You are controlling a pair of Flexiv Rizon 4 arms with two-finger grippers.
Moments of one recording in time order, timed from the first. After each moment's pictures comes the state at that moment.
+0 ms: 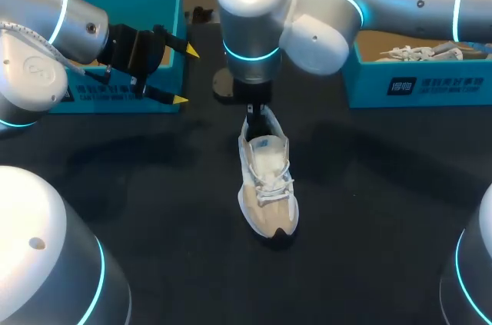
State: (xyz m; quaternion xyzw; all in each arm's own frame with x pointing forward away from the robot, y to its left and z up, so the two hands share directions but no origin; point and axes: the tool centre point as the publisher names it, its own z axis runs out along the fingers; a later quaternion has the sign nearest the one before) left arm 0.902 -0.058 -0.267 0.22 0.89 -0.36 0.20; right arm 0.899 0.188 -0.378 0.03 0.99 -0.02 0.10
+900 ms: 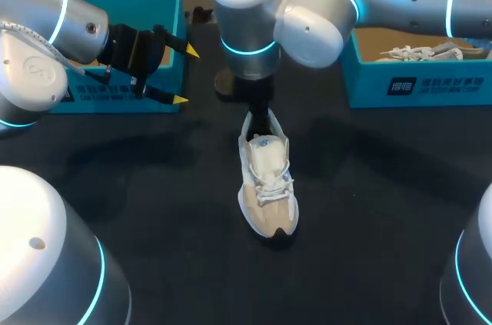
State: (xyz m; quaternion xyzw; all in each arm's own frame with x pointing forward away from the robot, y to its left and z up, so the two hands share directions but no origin) left arm 0.902 -0.058 -0.267 0.22 0.89 -0.36 0.20; right arm 0.899 0.178 -0.382 0.04 1.00 -0.04 0.07
